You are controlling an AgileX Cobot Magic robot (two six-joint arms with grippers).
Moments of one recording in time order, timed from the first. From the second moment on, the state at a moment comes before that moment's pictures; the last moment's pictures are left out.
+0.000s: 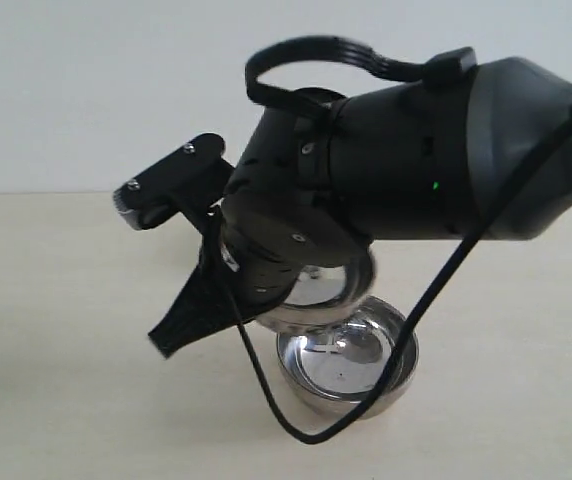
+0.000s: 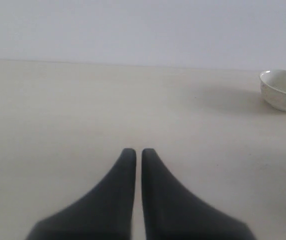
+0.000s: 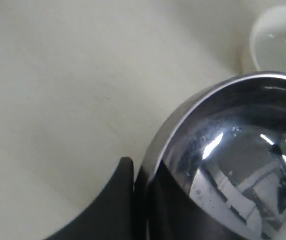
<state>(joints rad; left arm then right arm) 0.01 0.00 0.00 -0.09 0.31 0.04 0.98 1.78 -1.31 -0.49 0.66 0.44</state>
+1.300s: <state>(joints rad) 0.01 0.00 0.00 -0.09 0.31 0.04 0.87 1.81 -1.15 -0.39 0.55 0.52</state>
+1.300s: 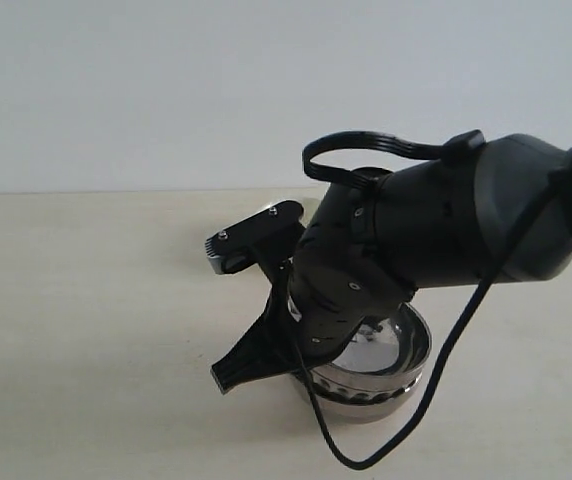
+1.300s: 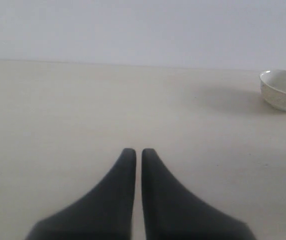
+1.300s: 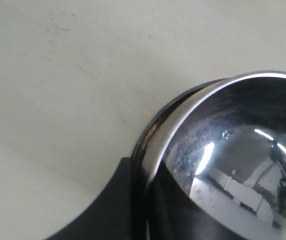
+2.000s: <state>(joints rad) 0.01 0.00 0.00 -0.09 0.31 0.04 0.87 1.77 -1.17 -0.38 0.53 0.52</state>
